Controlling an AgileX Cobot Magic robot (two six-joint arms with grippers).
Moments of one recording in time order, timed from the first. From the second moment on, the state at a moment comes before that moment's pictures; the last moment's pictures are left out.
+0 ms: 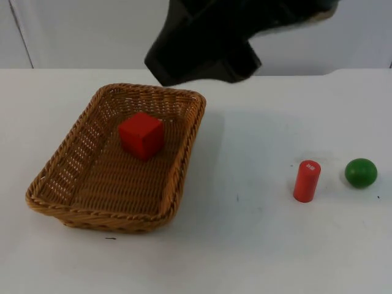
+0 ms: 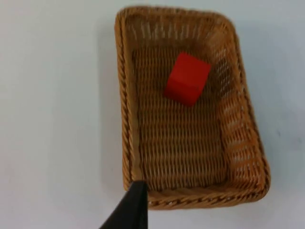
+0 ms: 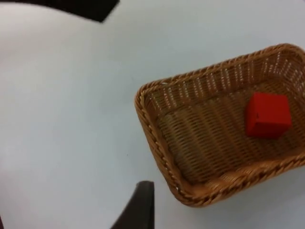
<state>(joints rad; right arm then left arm) 0.96 1.44 -1.19 0.03 0.54 -0.15 0.00 0.86 -0.74 -0.47 0.77 0.37</state>
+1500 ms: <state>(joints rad) 0.96 1.15 -0.86 0.03 0.34 -0.09 0.00 0.29 -0.61 -0.42 0.88 0.29</state>
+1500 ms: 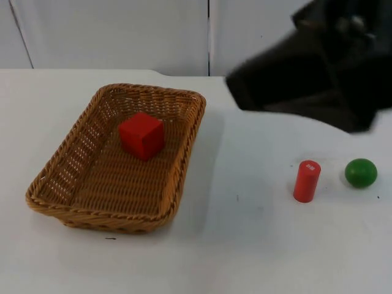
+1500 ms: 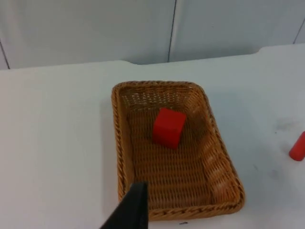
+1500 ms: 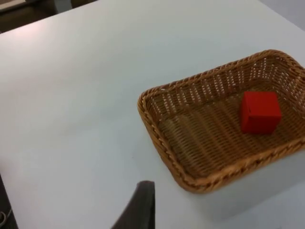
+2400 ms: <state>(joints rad) 0.96 0.68 -0.62 0.03 0.44 -0.09 0.00 0.00 -0.55 -0.01 1.16 -0.03</state>
